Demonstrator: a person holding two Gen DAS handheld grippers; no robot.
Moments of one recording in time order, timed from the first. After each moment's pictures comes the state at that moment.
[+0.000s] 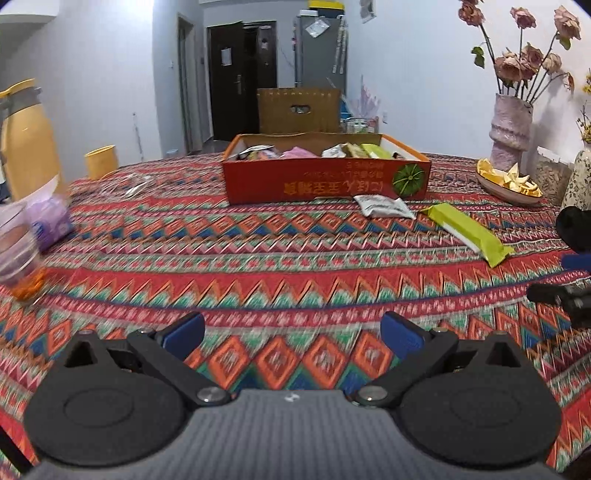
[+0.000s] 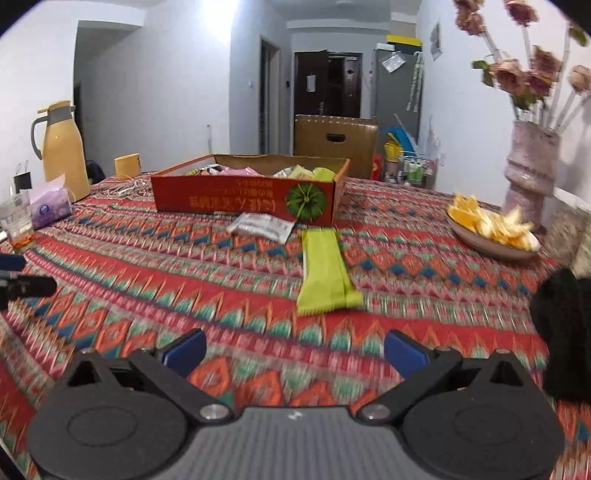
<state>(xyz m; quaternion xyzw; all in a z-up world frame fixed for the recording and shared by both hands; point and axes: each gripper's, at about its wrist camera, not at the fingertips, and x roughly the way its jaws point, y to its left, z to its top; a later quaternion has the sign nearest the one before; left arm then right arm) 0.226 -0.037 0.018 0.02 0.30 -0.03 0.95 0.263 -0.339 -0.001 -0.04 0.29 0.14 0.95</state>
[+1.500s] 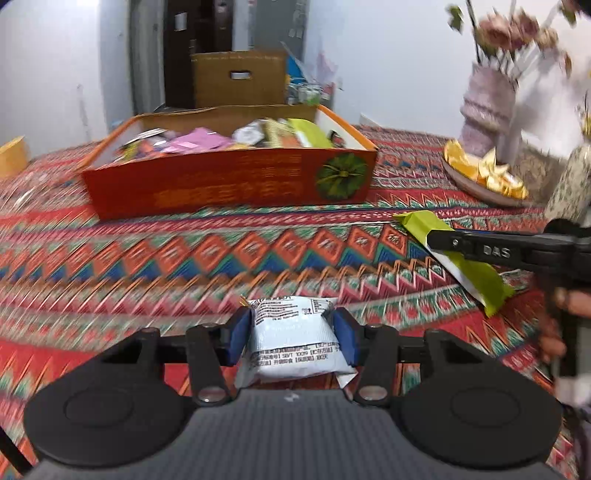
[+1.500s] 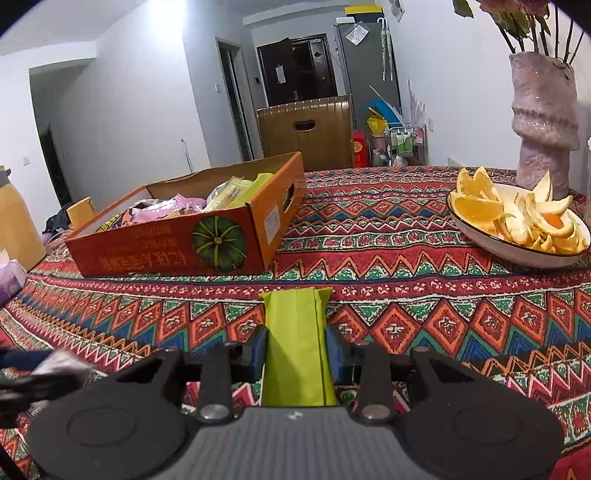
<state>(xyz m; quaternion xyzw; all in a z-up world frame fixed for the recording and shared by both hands) 0.335 -0.121 0.009 0.00 0.36 -0.09 0.93 0.419 -0.385 -0.028 0.06 0.31 0.12 0.94</state>
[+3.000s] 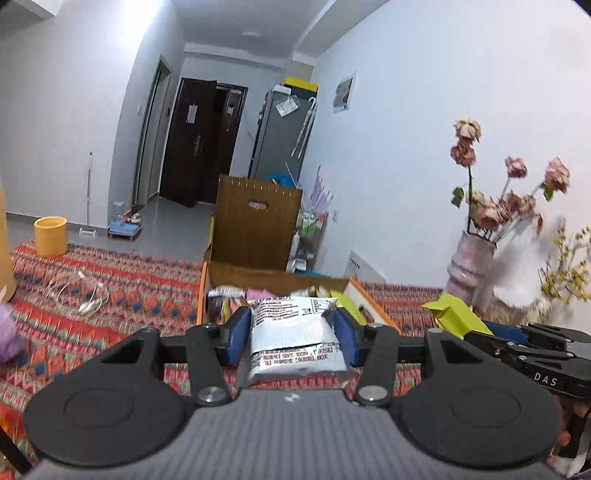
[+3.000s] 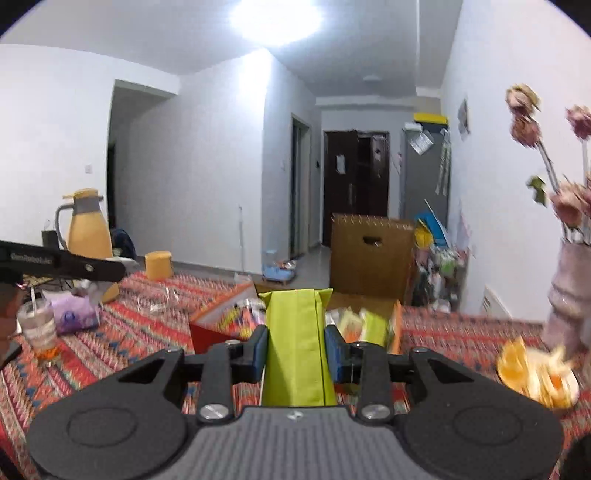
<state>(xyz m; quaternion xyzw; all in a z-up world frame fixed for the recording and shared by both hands) 0.323 0.035 0.140 -0.08 0.18 -0.13 0.97 0.327 -0.266 0.116 -0.02 0.15 0.19 0.97</state>
